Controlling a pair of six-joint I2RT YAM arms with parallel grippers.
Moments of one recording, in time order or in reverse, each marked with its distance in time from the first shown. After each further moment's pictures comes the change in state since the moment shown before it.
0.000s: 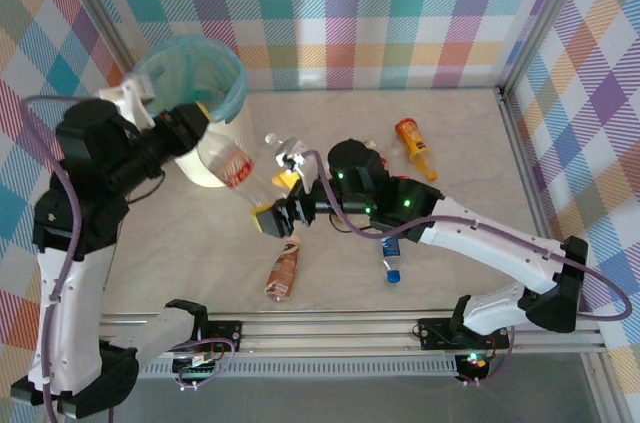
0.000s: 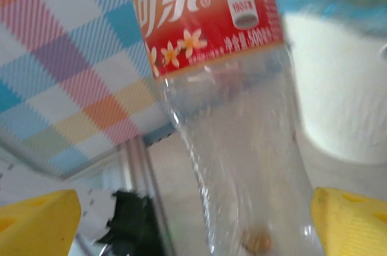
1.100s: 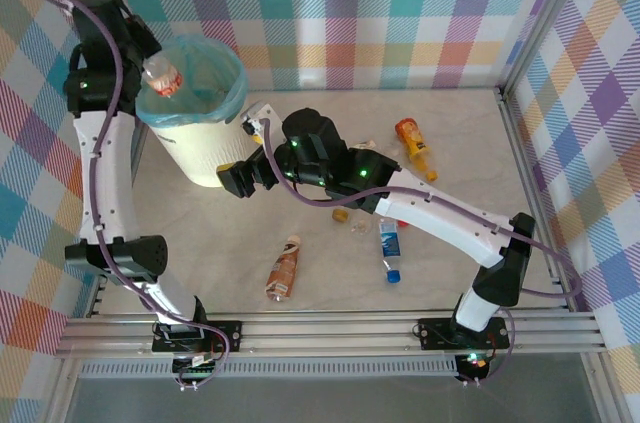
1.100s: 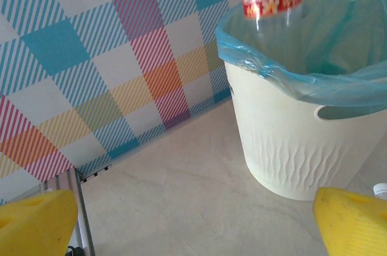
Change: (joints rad) left arm 0.293 0.554 0.260 0.121 -0.315 0.228; right arm 0.000 0.268 0.289 -0.066 0.129 -0.081
